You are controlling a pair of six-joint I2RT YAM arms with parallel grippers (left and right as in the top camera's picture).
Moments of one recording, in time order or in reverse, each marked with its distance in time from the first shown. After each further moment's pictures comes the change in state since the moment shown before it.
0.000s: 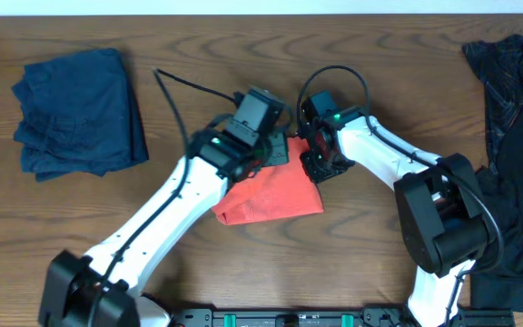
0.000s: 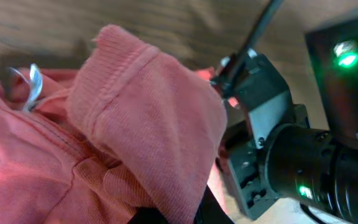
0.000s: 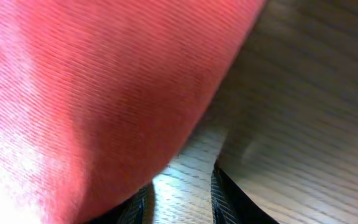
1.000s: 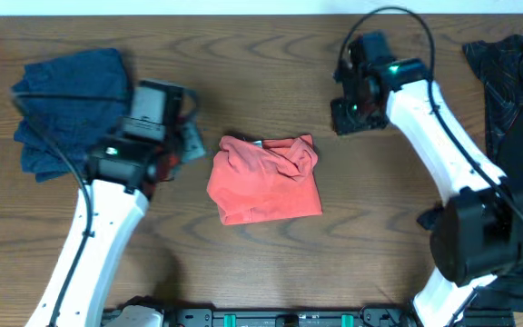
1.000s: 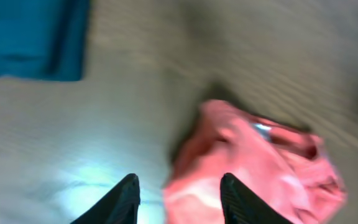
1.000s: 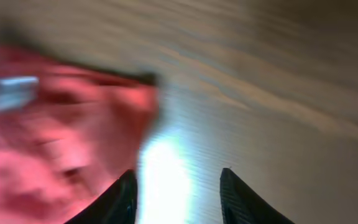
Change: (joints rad) left arm 0.362 -0.251 0.021 -0.313 -0.120 0.074; right arm -0.178 -0.107 0.306 -0.213 -0.051 -0.007
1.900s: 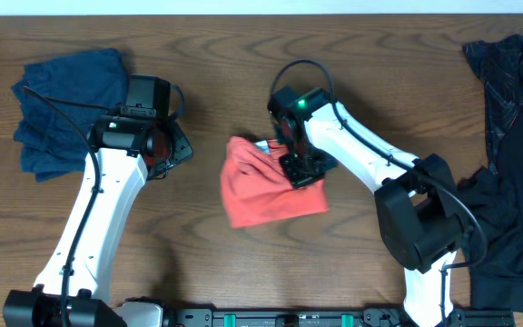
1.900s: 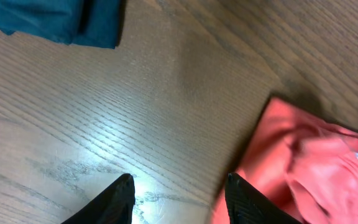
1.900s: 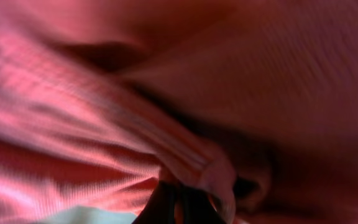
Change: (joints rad) left arm 0.116 0.150 -0.036 -0.029 0.023 -0.001; right arm 0.305 0.186 -0.004 -0.233 0.085 0.136
